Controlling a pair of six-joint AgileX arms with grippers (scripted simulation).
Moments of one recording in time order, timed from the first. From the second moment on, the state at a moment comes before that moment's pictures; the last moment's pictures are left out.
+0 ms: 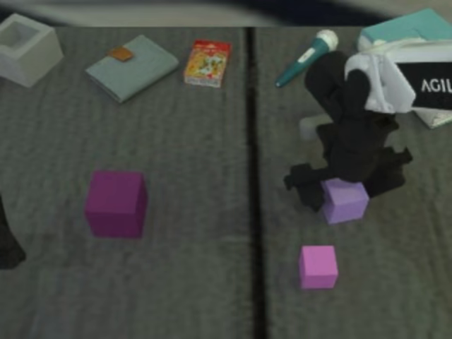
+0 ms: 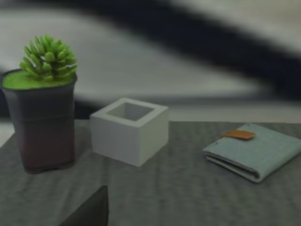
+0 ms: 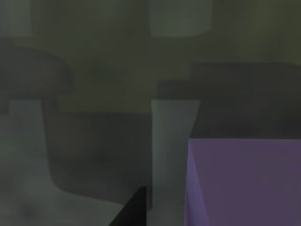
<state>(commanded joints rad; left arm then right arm) 0.02 0.00 0.00 0.00 0.00 0.00 0.45 2.18 1.46 -0.86 0.00 0.23</state>
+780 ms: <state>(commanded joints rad) 0.02 0.00 0.00 0.00 0.00 0.00 0.45 2.18 1.46 -0.86 0.00 0.23</state>
